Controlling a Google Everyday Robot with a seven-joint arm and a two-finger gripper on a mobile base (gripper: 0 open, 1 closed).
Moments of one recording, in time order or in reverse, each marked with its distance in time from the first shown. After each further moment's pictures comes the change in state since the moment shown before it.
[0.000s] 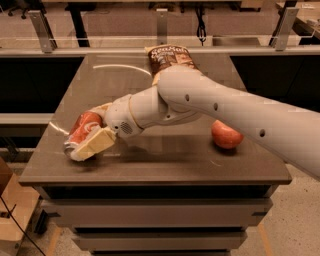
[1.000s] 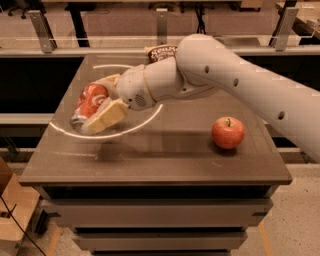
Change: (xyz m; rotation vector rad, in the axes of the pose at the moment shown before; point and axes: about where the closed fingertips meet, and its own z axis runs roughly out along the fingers) arm -0.048 -0.028 -0.054 0.030 -0.066 -0.135
